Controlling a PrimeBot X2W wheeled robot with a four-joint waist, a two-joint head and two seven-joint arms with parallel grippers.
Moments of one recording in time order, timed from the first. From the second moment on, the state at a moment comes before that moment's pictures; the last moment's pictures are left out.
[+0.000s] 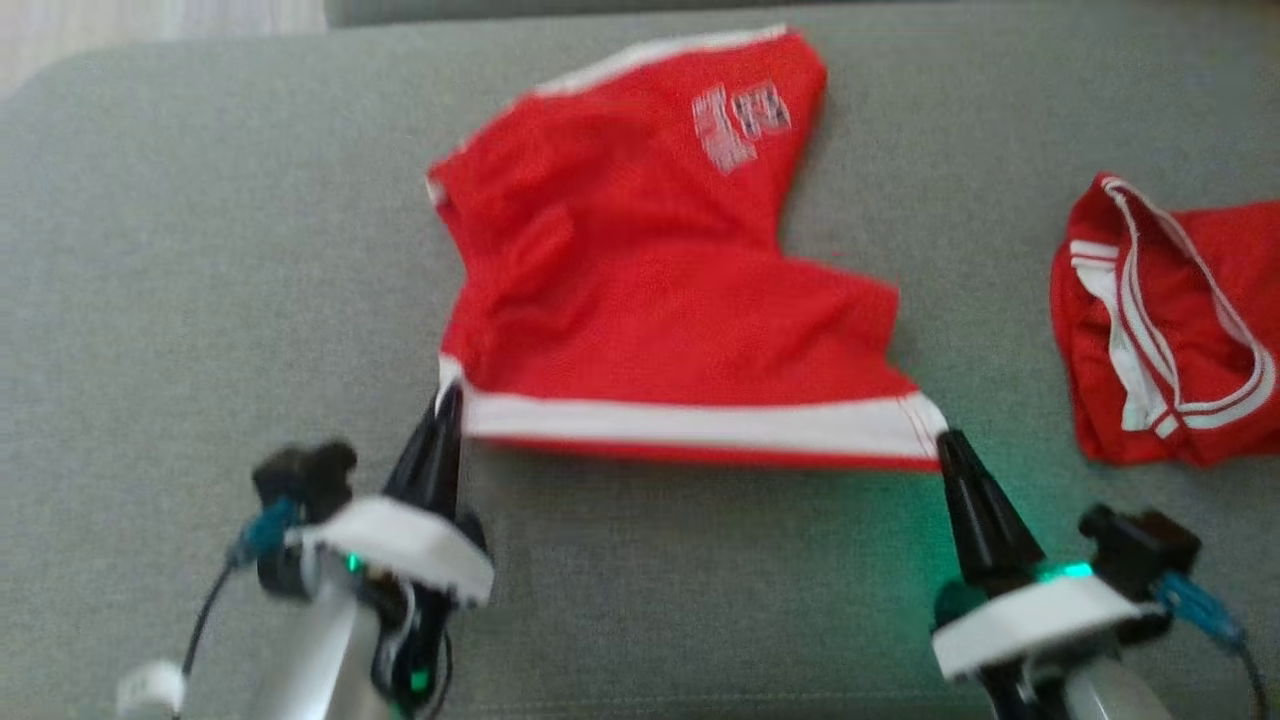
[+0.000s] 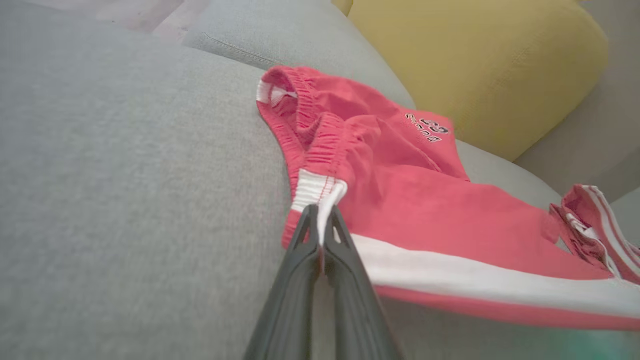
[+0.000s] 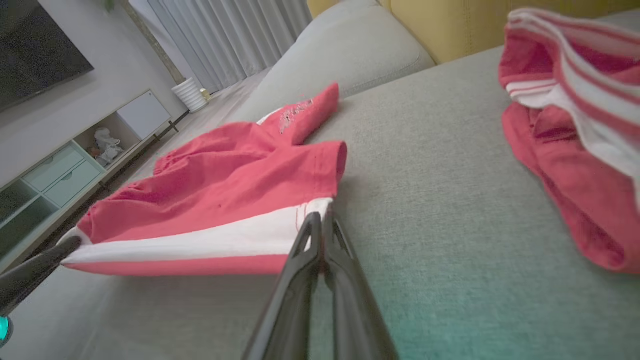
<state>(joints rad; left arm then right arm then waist) -0.25 0.03 -0.26 0.52 -0.45 -0.10 -0.25 -0.01 -0.11 0.21 0.23 0.45 0.12 -0.17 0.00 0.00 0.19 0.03</state>
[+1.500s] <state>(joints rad) -0.41 0.06 -0.21 0.32 -0.65 -0.02 0.05 -0.59 -0.16 0.18 0.35 0.40 0.12 0.12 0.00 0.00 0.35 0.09</state>
